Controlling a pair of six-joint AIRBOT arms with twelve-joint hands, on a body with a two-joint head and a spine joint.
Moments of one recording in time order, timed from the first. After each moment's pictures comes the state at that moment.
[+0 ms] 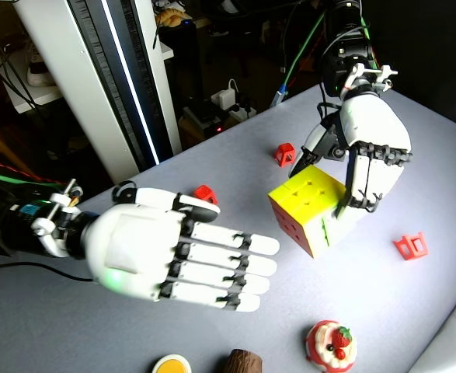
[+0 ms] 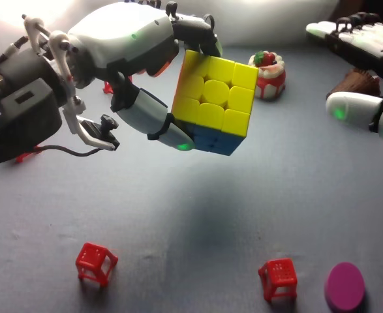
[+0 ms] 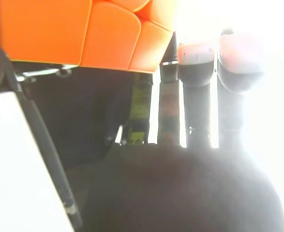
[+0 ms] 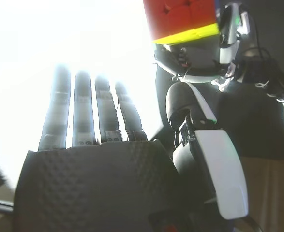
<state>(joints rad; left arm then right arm) 0.54 -1.15 1.27 0.14 -0.62 0.66 -0.94 -0.99 1.20 0.00 0.99 -0.62</state>
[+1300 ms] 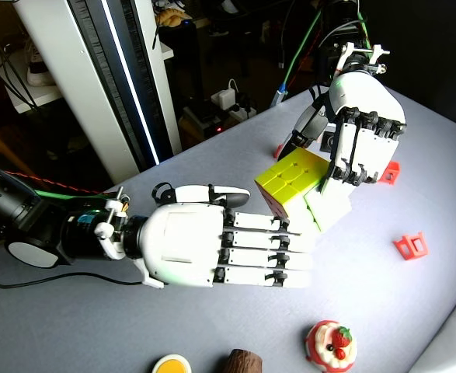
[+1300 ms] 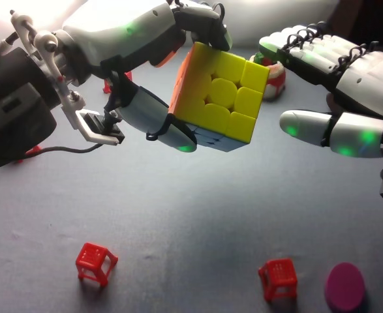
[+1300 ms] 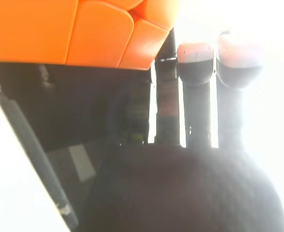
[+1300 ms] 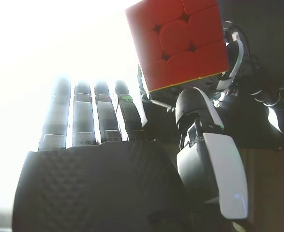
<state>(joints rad) 0.55 -1.12 1.23 0.19 -0.74 0.64 -0.89 -1.14 1.31 -0.08 0.99 -0.62</state>
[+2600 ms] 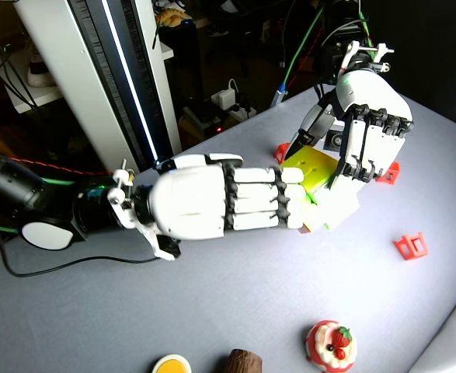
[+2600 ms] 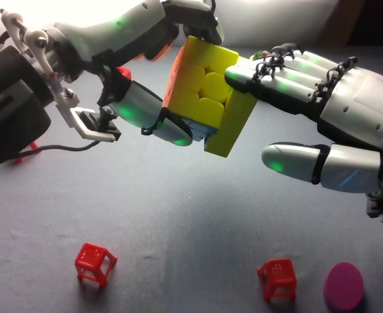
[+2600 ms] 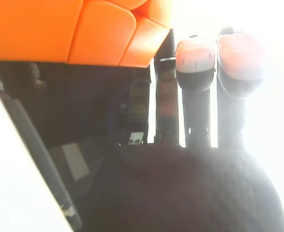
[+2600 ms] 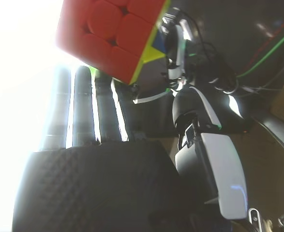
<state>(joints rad) 0.56 -1.12 1.24 0.15 -0.76 0.65 -0.90 -1.11 1.19 -0.22 1.07 -0.62</state>
